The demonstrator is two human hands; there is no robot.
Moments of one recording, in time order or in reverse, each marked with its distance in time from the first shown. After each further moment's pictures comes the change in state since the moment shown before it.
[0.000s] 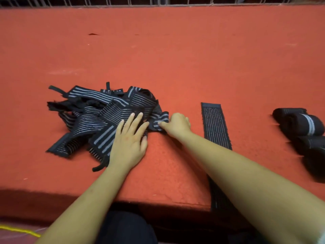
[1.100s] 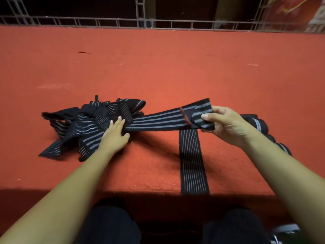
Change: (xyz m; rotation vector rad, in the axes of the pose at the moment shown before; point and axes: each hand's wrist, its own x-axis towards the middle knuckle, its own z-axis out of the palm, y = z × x) left_hand 0.031 -0.002 -0.027 -0.345 -0.369 -0.355; right_hand -0.115 0.090 -0.204 1.104 -0.371 -0.251
